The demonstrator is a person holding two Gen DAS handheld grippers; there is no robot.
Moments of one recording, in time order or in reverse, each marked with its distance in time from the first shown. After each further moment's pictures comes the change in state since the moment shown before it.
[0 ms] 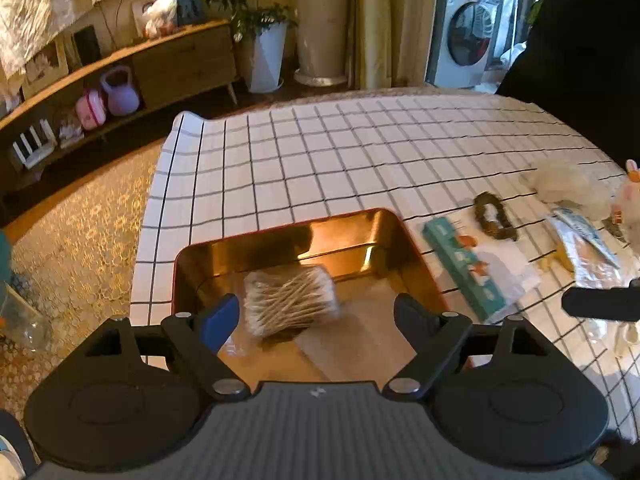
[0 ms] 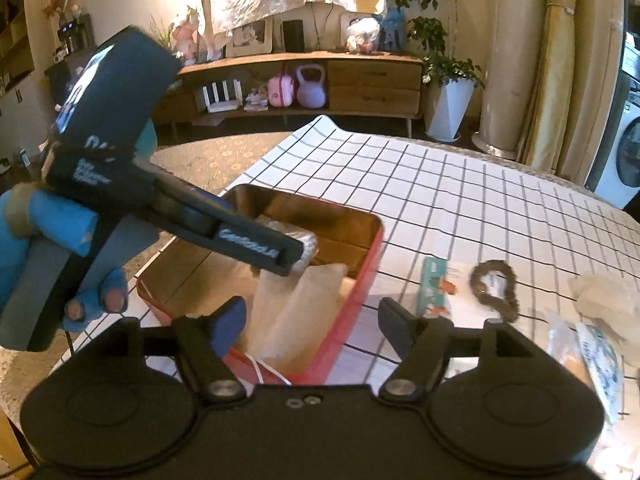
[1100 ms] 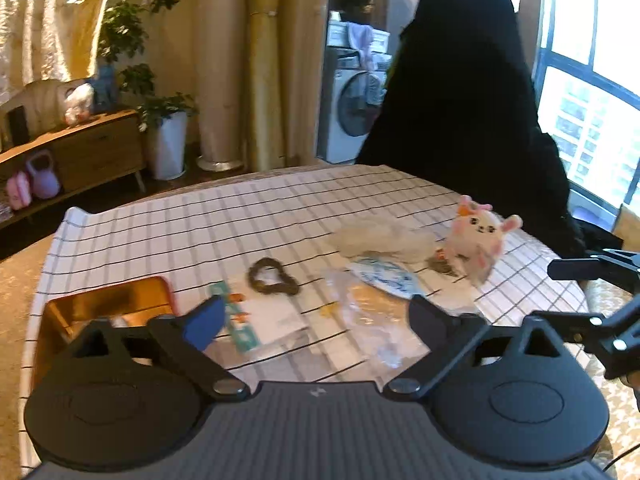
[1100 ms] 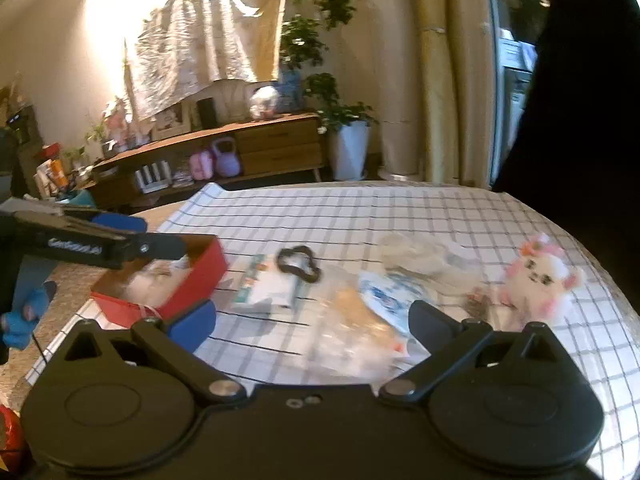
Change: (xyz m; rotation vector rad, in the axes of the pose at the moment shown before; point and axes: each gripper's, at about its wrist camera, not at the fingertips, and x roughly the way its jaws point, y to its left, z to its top) left arm -0.101 -0.163 -0.031 0.096 -0.262 -0.242; right arm -0.157 -0.151 -0.096 0.201 -0.200 -0.160
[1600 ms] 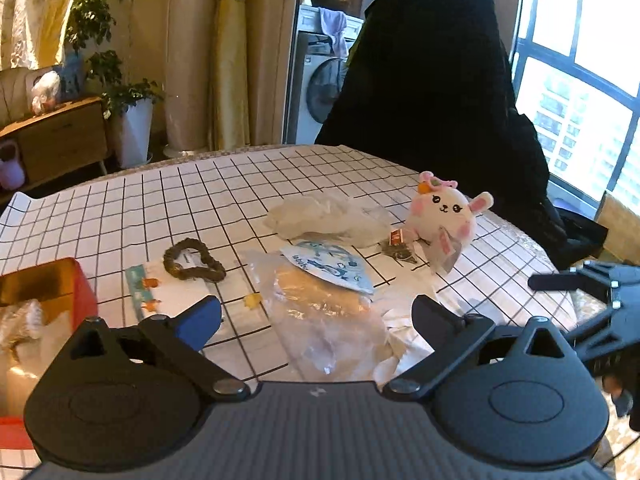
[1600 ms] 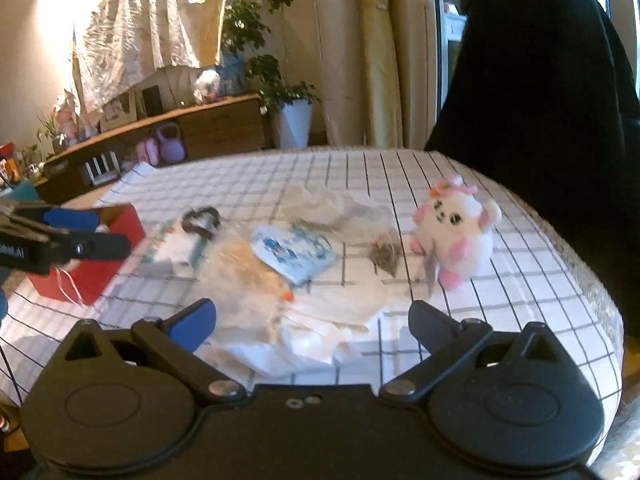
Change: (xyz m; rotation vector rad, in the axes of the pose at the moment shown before) left arm 0.064 -0.055 -0.020 -0.003 0.036 -0.064; right arm 0.015 -0.077 -0.052 0.034 0.061 -0.113
